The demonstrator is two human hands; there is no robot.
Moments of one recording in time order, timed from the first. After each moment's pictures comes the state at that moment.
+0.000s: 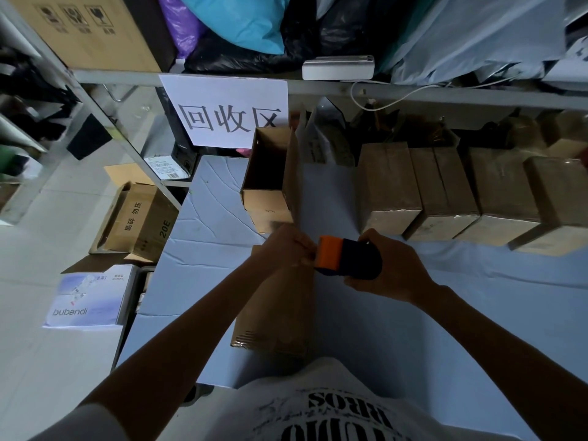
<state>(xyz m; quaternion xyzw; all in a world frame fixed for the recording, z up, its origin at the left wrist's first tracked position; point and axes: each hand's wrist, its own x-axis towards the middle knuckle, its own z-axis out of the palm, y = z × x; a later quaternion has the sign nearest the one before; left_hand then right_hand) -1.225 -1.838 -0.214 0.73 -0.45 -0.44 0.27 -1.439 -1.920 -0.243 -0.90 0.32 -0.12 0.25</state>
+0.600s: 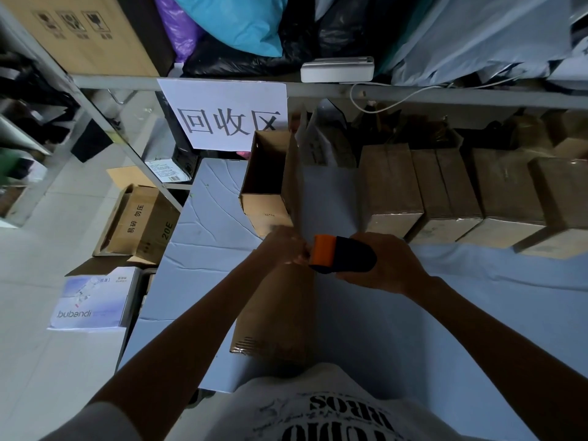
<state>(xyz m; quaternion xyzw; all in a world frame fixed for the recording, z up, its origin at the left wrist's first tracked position) -1.213 -1.861 -0.232 0.78 -0.35 -0.47 0.22 -1.424 -1.938 -0.242 -0.93 0.28 -0.12 0.22</state>
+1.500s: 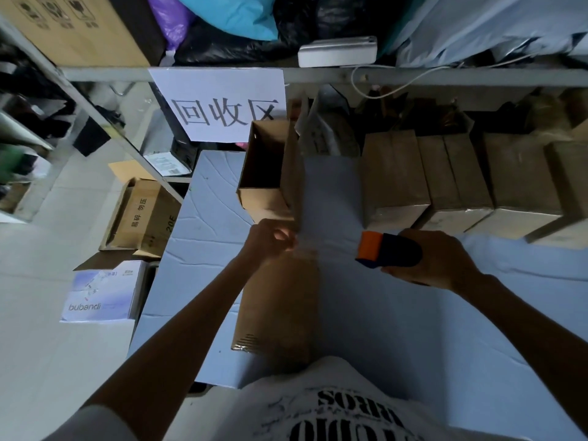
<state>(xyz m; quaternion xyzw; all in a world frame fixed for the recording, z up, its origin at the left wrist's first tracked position) -1.186 -1.844 -0.257 0.80 -0.42 -0.35 0.24 -1.483 -1.975 -0.260 -0.89 0.41 0.01 0.20</state>
